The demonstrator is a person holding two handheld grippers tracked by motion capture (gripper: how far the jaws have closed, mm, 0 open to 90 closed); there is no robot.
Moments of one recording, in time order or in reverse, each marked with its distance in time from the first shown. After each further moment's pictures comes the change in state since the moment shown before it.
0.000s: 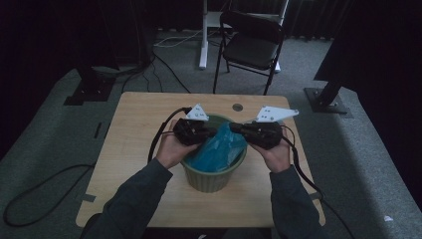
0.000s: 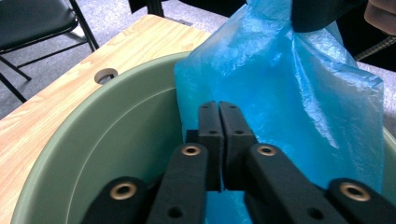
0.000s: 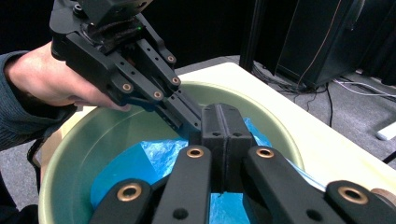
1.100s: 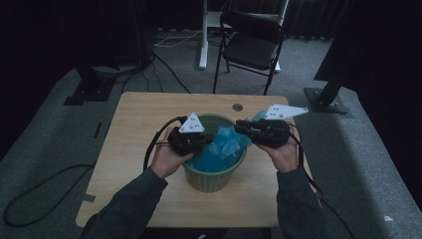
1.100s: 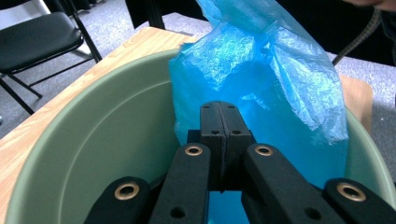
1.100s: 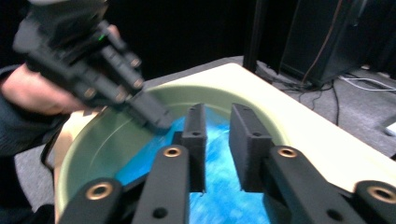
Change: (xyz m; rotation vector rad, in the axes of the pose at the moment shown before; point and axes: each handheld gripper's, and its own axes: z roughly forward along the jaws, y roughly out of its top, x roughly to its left) left arm -0.025 -0.016 -0.019 -0.051 0.020 0.067; right arm -0.009 0.003 -0.016 -0.012 0.009 0.049
